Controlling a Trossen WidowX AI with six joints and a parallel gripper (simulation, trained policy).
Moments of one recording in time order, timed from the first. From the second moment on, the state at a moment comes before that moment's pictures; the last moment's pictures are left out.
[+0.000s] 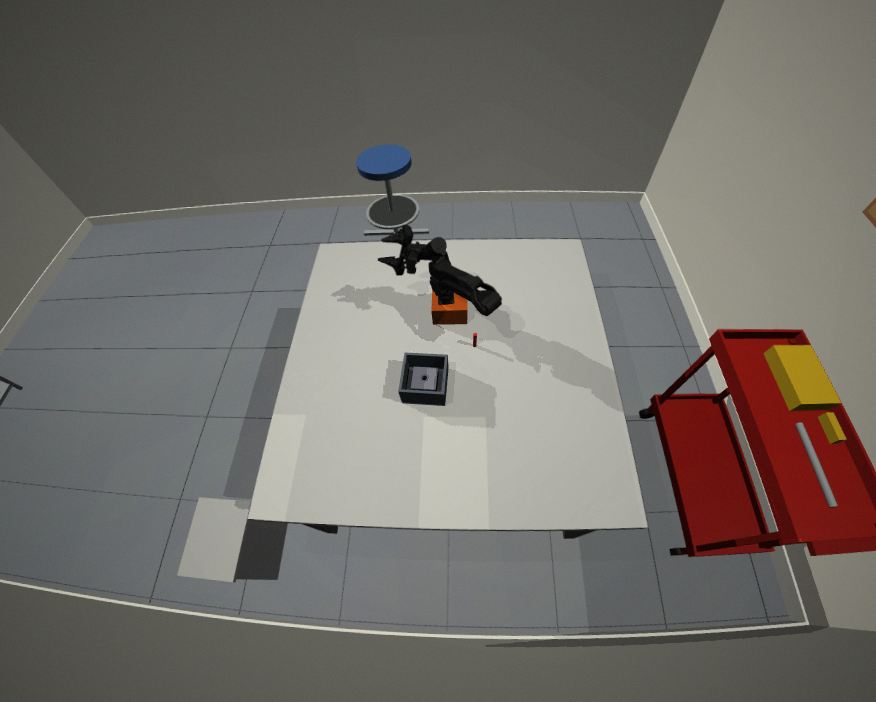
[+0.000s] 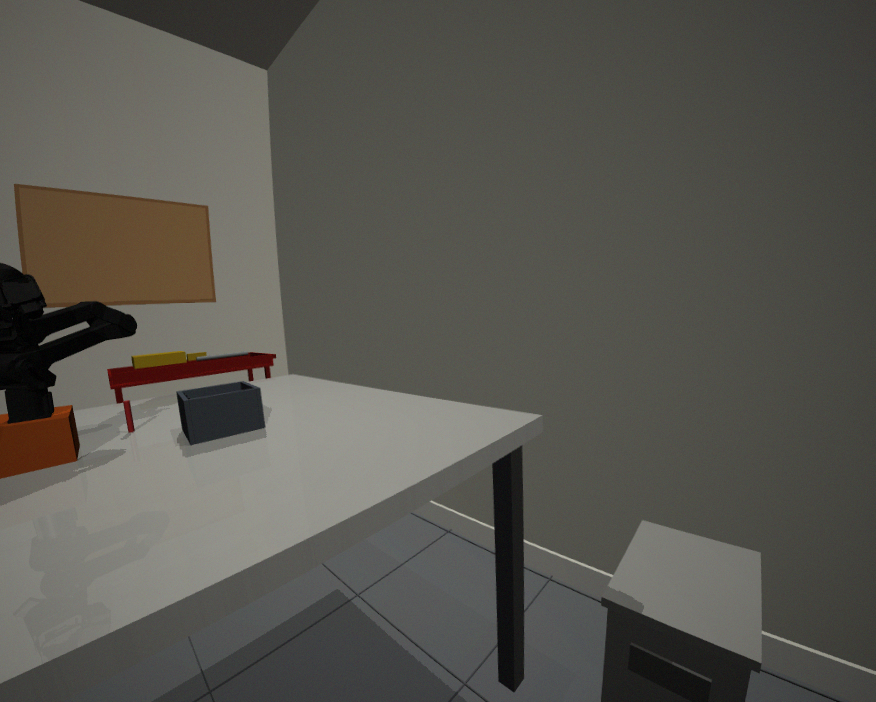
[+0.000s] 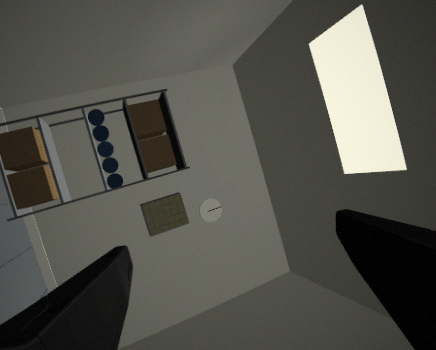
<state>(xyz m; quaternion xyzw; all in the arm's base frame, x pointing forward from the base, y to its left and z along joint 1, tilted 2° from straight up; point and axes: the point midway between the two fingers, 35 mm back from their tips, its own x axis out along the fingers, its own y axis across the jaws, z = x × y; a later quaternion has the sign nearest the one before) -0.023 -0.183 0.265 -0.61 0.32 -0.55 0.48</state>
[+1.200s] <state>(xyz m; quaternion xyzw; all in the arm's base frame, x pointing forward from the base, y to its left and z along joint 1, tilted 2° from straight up) 0.064 -0.247 0.271 -0.27 0.08 -0.53 0.80</state>
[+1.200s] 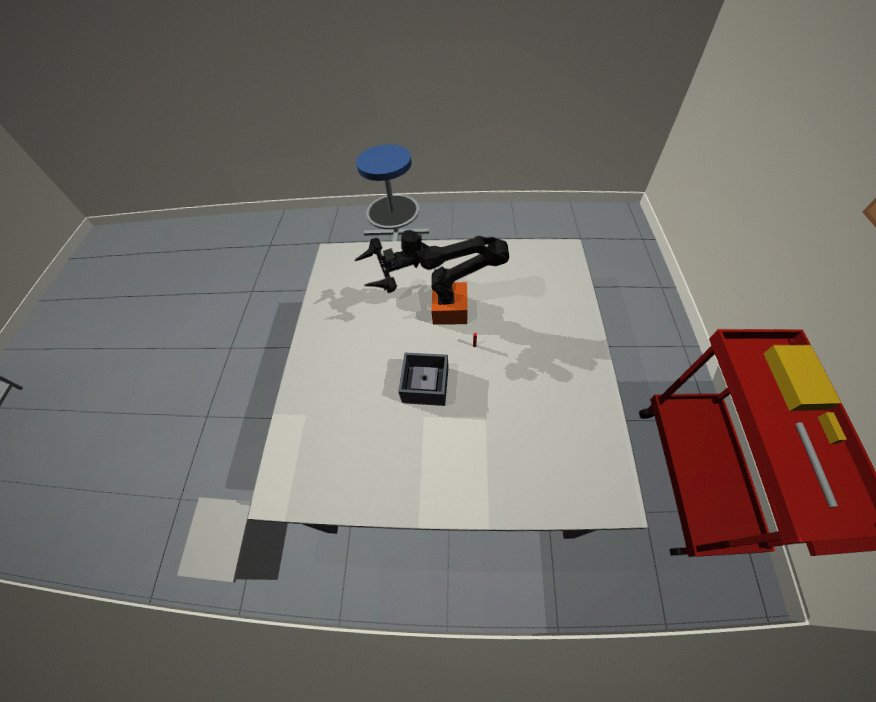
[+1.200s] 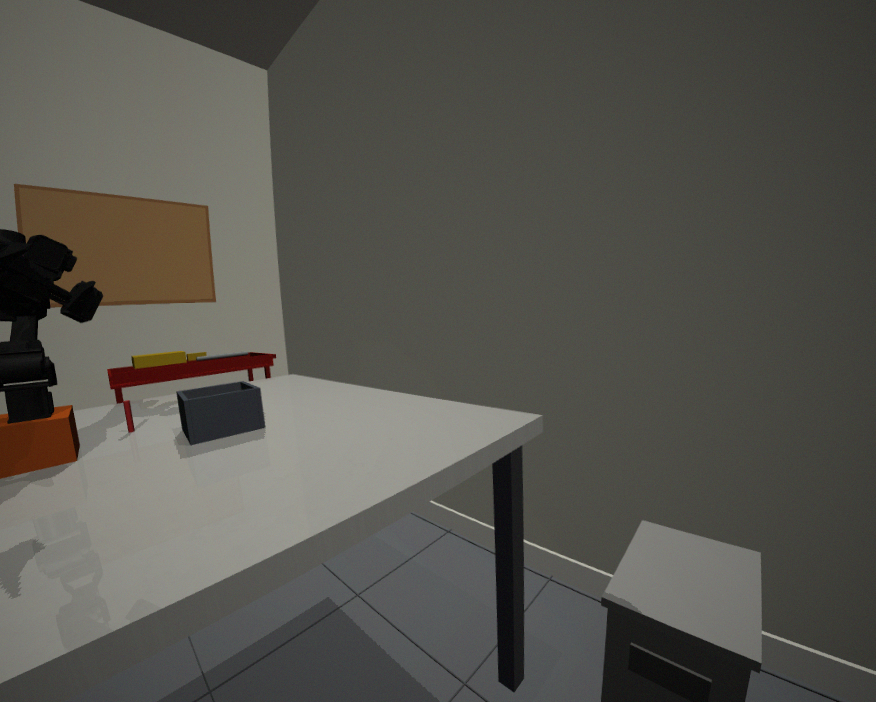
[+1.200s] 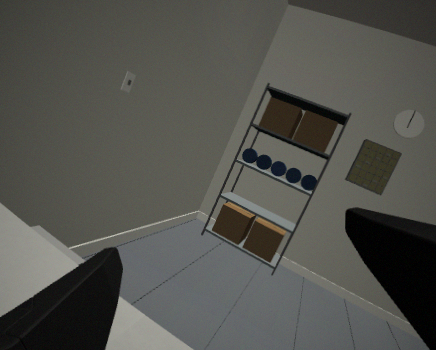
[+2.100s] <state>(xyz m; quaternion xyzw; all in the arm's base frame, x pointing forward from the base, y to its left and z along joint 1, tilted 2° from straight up) 0.208 -0.198 0.215 0.11 0.15 -0.35 0.92</state>
